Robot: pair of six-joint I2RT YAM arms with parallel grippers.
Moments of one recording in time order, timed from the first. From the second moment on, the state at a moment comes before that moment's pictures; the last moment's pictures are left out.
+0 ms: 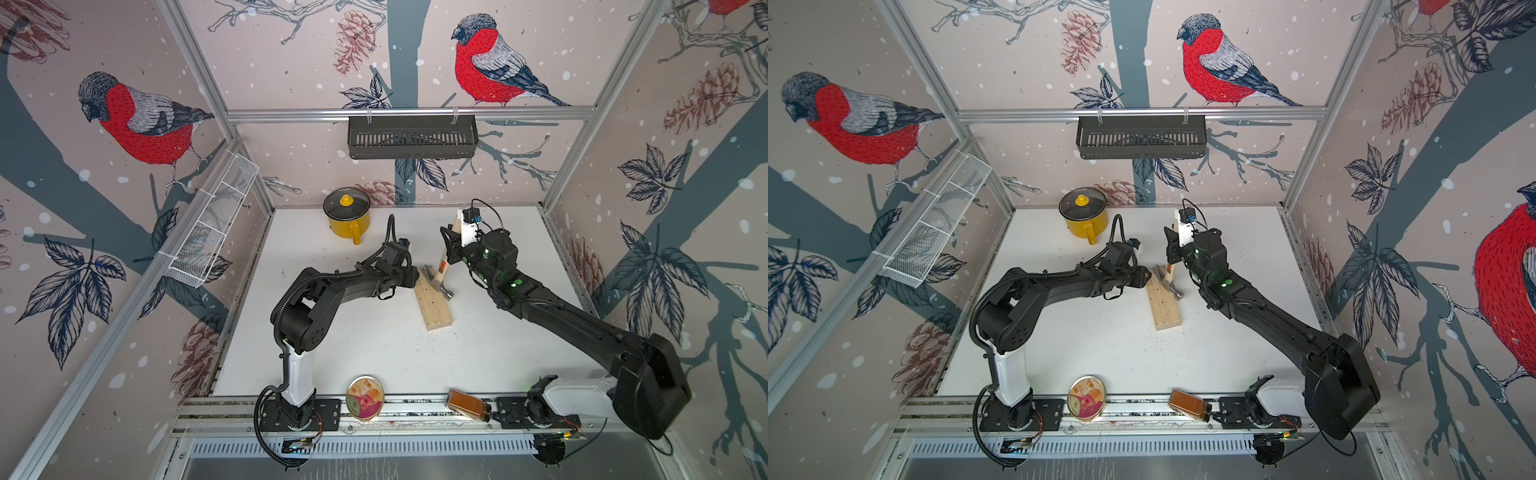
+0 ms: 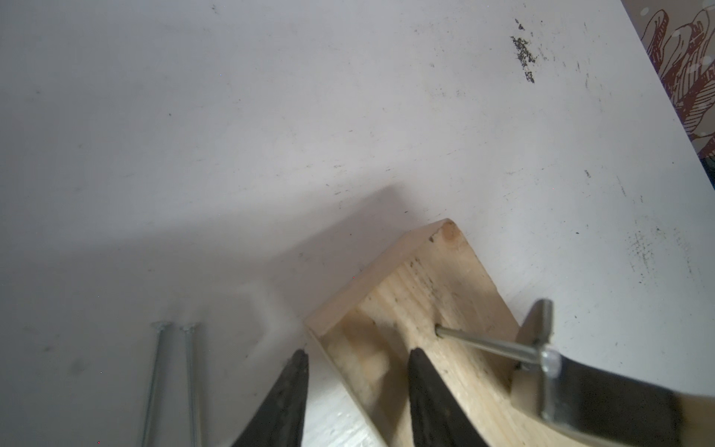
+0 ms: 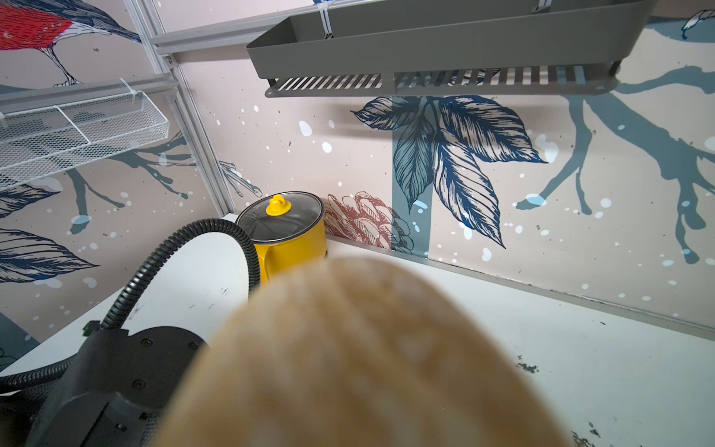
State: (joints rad) left arm -0.62 1.94 1.14 0.01 0.15 -0.38; right arm 0.60 1.30 0.89 0.31 0.07 0.10
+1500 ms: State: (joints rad) left arm -0.61 1.97 1.15 0.05 0.18 -0.39; right arm 0.59 1.20 0.70 0.52 0.12 0.15
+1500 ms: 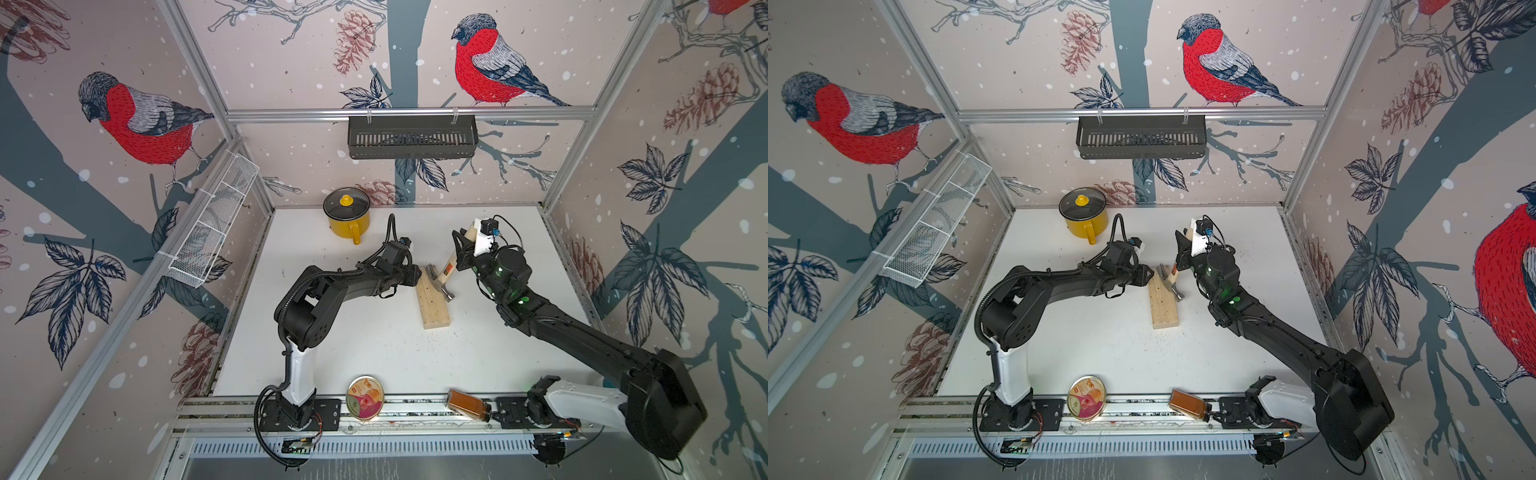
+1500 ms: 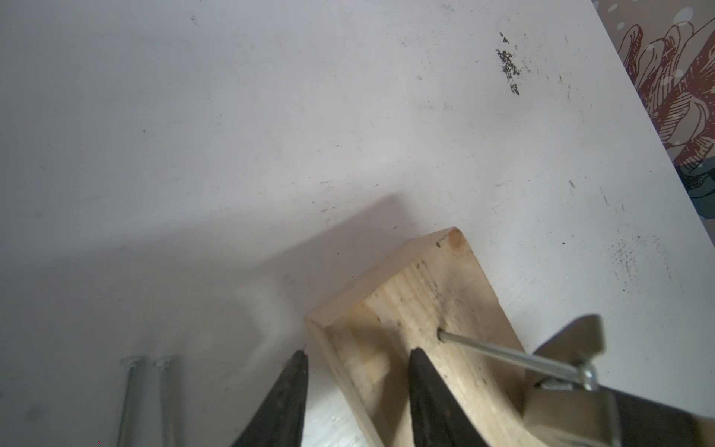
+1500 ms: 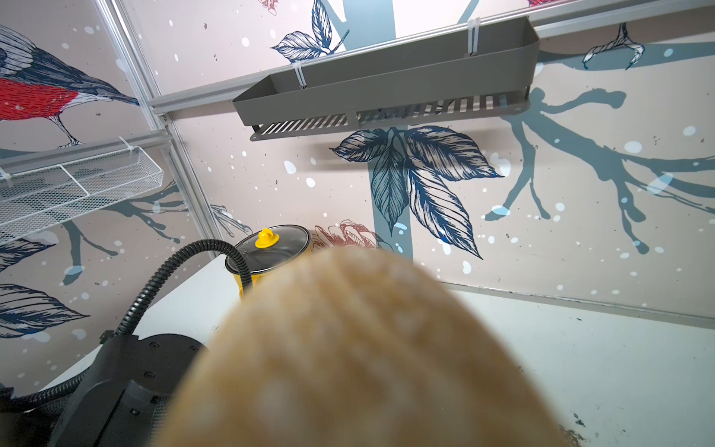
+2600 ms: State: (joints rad) left arm -0.61 1.98 1.16 0.04 0.20 -0.39; right arm 0.57 1.11 0.57 0.66 0.13 0.19
